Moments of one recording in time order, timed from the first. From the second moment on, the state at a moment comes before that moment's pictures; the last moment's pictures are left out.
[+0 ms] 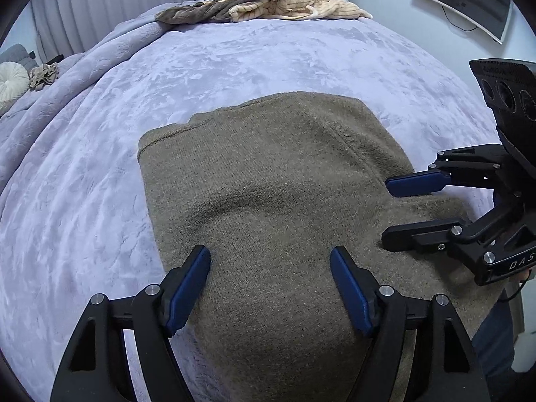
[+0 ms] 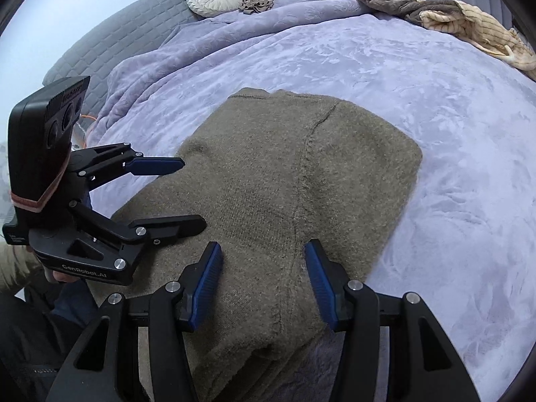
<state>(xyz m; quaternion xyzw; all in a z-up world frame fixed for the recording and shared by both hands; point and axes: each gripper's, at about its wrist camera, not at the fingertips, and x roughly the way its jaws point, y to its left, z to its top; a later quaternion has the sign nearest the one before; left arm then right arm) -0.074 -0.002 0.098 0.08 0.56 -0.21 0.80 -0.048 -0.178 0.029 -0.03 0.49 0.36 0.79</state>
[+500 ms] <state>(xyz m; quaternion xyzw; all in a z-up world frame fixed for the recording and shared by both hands) -0.113 -0.007 0.128 0.11 0.57 -0.19 0.79 -0.144 -0.142 0.062 -0.17 0.47 0.38 0.78</state>
